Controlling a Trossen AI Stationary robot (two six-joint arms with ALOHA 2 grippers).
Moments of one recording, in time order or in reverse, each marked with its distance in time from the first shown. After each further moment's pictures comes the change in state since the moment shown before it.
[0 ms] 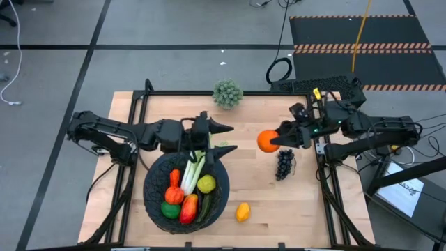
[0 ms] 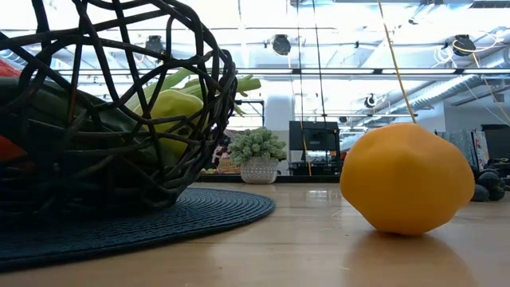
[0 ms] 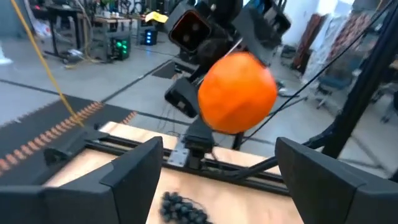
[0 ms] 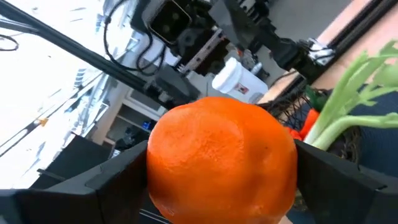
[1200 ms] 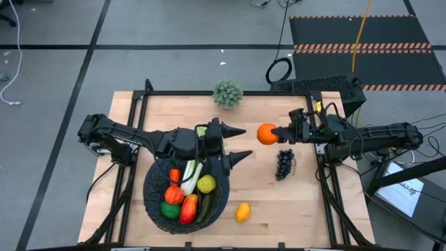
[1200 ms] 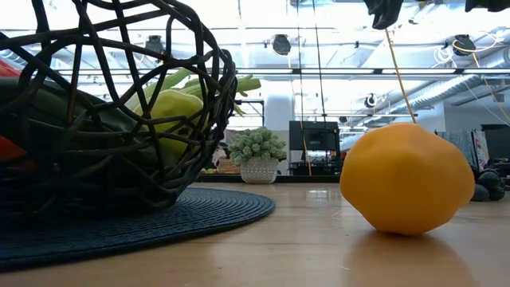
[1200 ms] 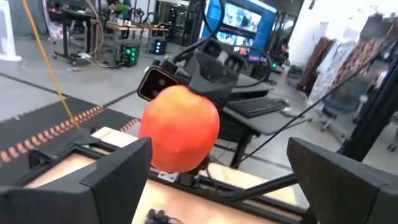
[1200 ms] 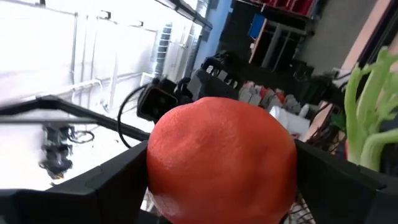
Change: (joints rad) left arm -0.029 0.159 0.080 0.139 -0.084 -0.045; right arm -0.033 -0.126 -0.475 0.635 0.161 0.295
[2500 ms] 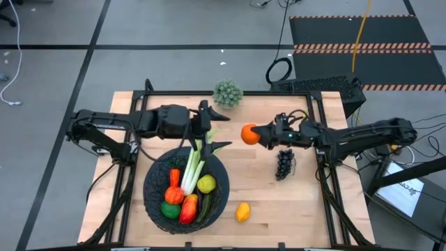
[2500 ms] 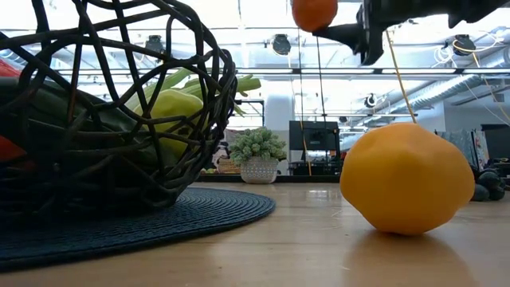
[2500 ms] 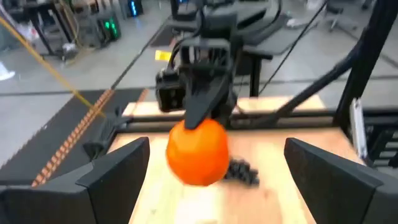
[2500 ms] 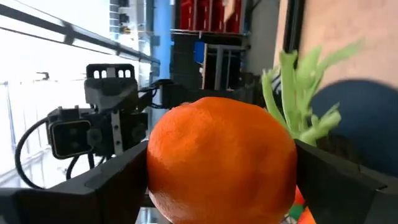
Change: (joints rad) left arm 0.151 -0.181 -0.001 -0.428 0.248 0.302; right arm 0.010 0.236 0.001 0.024 0.182 0.239
